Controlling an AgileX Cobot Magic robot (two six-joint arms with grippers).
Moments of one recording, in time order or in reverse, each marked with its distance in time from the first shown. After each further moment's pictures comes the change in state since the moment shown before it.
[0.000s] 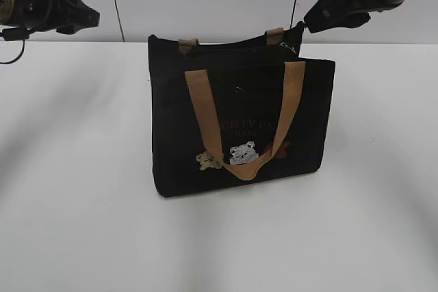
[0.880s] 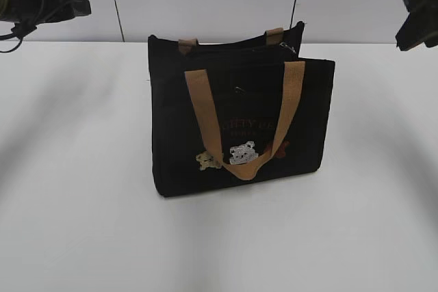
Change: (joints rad) left arm -0.003 -0.013 0.000 0.000 0.108 -0.340; right arm -0.190 -0.052 -0.022 -0.182 0.298 0.443
